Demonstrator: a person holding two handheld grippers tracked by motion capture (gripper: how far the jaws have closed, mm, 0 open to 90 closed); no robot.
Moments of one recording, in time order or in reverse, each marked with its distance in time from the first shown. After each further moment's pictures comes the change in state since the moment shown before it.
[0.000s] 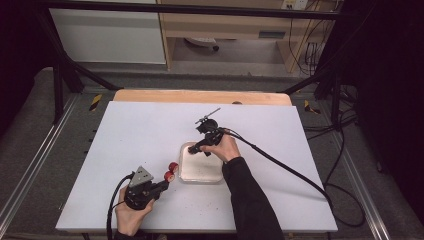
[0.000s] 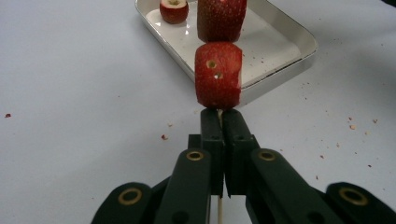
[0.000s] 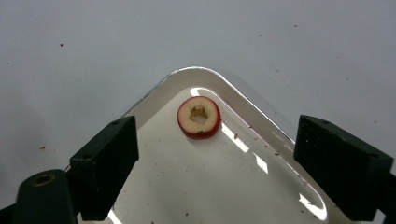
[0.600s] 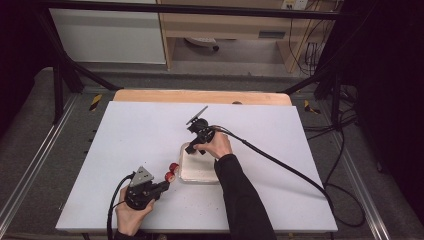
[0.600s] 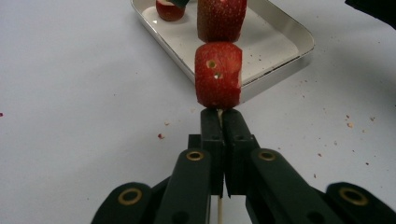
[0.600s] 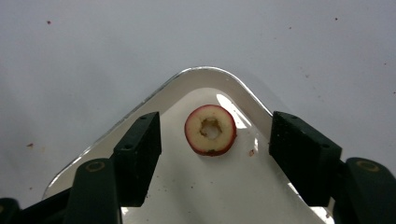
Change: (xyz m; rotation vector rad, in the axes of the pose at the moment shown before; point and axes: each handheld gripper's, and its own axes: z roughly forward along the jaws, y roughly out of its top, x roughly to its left) left arm 0.000 0.000 0.002 0.008 -0.017 -0.002; right arm 0.004 0.018 0.025 0.130 0.018 -0.067
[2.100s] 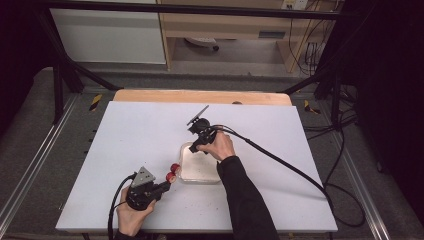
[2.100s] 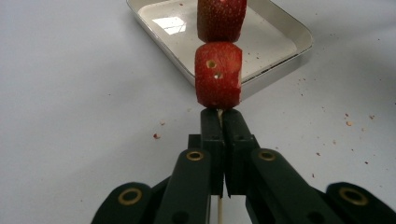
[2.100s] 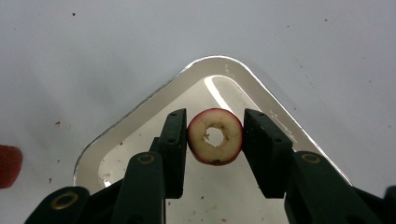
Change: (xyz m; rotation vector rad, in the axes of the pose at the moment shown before) left arm -0.003 0.000 0.002 0.004 0.001 0.006; right arm 0.014 -0.005 -0.028 0.004 -0.029 -0.024
